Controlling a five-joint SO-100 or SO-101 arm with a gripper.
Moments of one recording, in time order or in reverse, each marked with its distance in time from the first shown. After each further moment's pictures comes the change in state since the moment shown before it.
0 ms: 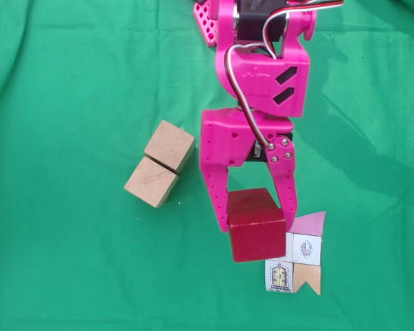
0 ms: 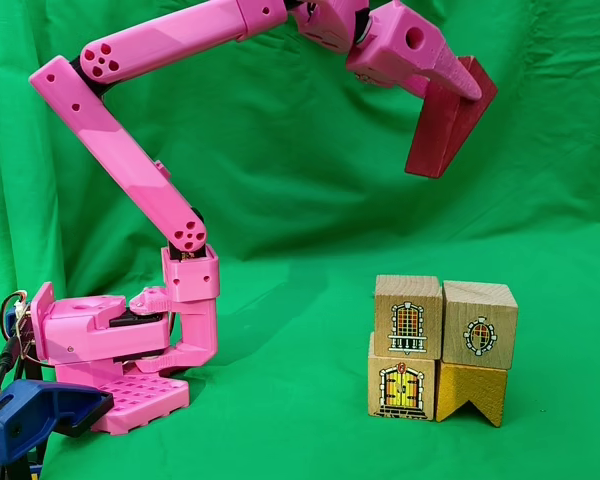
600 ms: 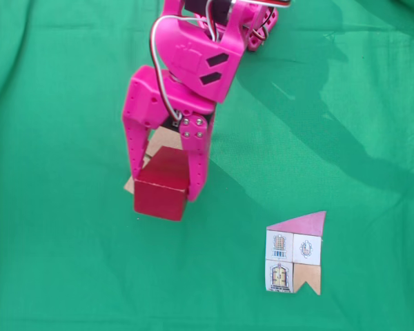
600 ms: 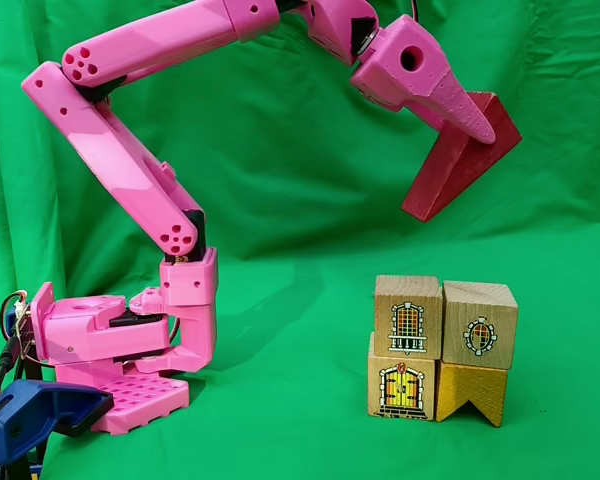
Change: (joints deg) arm 19.1 2.5 0.0 12.0 0.0
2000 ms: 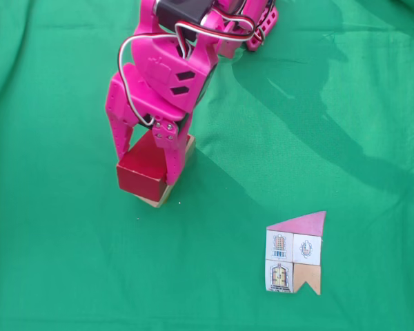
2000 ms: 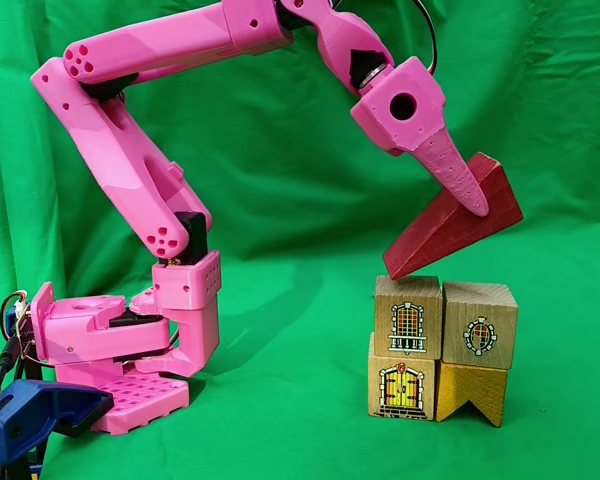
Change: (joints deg) arm 4.8 -3.6 4.6 3.8 -0.2
